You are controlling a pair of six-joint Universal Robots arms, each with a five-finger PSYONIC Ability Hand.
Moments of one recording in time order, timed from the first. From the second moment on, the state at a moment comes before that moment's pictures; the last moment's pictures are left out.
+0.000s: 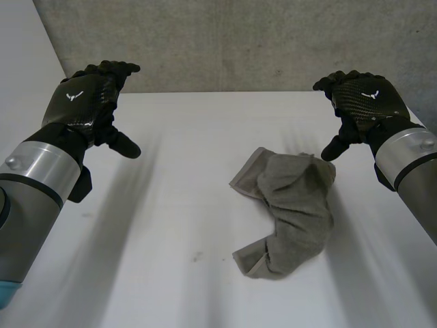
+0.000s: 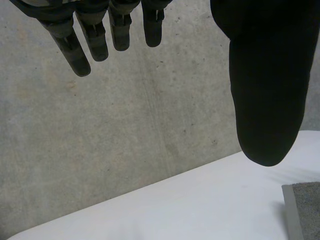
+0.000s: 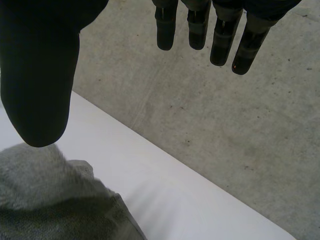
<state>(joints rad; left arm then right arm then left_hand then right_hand) 4.30 -1.56 -1.70 3.33 -1.57 3.08 1.90 -1.44 1.57 -0.10 1.45 2.95 0.18 0.17 0.17 0.17 0.02 0.20 0.22 0.21 0.23 0.05</state>
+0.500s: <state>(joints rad) 4.30 -1.64 -1.70 3.38 -1.57 3.09 1.94 -1.38 1.62 0.19 1.49 2.84 0.17 0.17 0.17 0.17 0.02 0.20 0.22 0.21 0.23 0.05</state>
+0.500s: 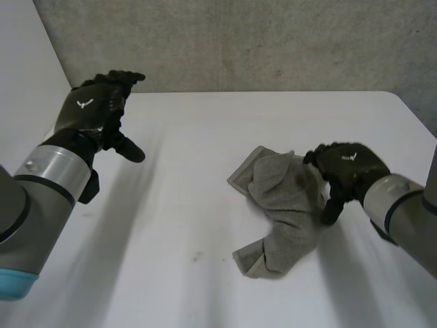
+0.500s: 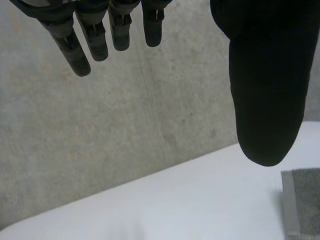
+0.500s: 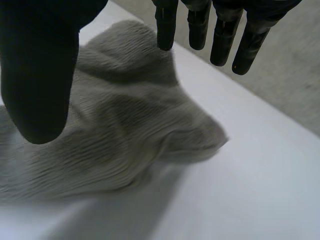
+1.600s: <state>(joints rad) 4.12 -2.16 -1.43 3.47 -1.39 3.04 2.09 -1.77 1.68 0.08 1.23 2.62 0.18 0.17 0.17 0.17 0.02 0.95 1.17 1.19 1.19 0.98</state>
